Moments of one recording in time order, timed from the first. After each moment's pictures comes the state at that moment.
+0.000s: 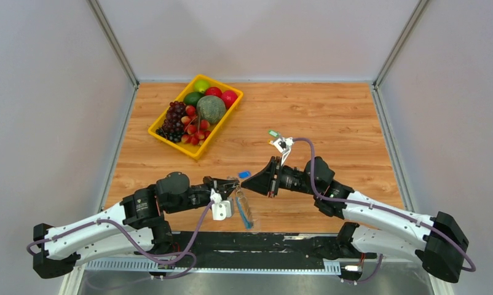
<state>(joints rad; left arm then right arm) -1.18 0.63 0.69 -0.30 0.06 0.72 1.01 0.95 0.57 0.41 -0.34 0.75</state>
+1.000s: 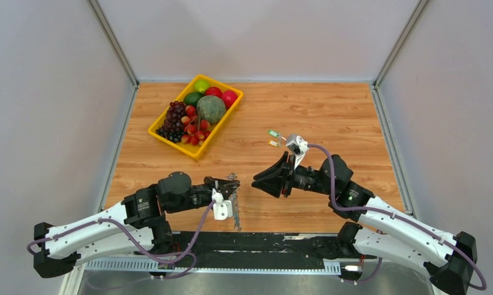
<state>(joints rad) -1.19 0.63 0.69 -0.31 0.07 0.72 0.92 0.80 0.62 0.23 -0.43 0.51</state>
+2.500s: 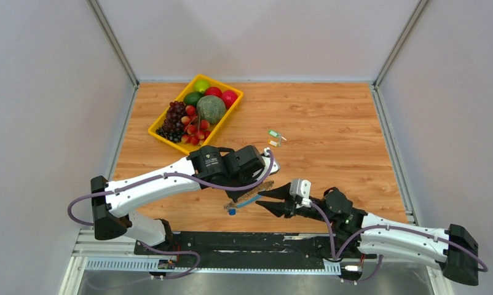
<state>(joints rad) -1.20 1.41 1.42 -1.15 -0.11 -0.08 1.18 0.63 0.23 0.53 -0.17 -0.04</state>
